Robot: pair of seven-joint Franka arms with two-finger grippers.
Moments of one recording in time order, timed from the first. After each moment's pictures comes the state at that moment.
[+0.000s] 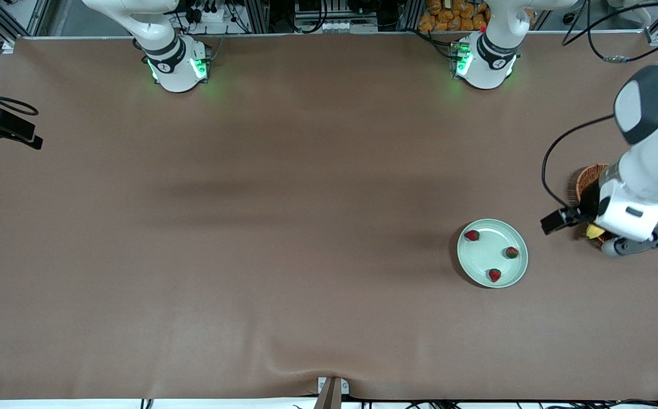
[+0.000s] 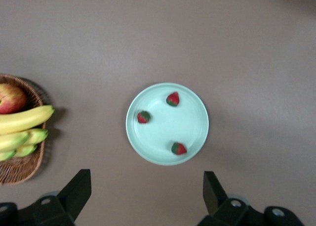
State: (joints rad) left arm -0.13 0.23 0.01 -1.54 0.03 1.80 -0.39; right arm -0.04 0.04 -0.03 -1.44 0.02 1.40 0.00
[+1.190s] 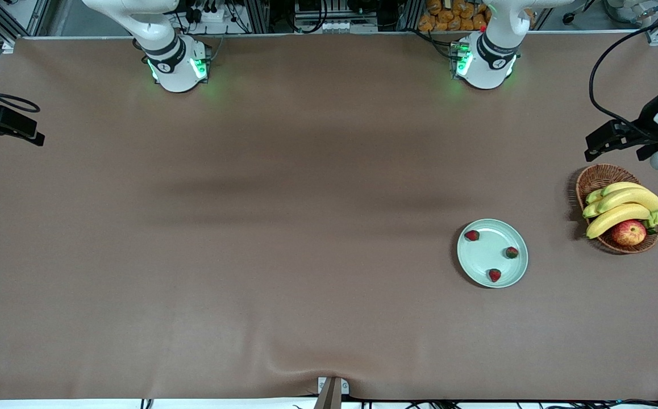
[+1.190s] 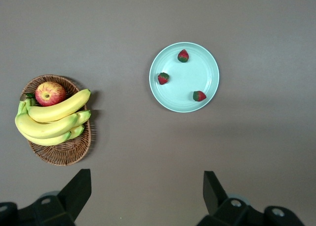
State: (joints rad) left arm 0.00 -0.03 -0.04 -1.64 0.02 1.63 -0.04; right arm -0.03 0.04 -0.03 -1.44 0.02 1.38 0.00
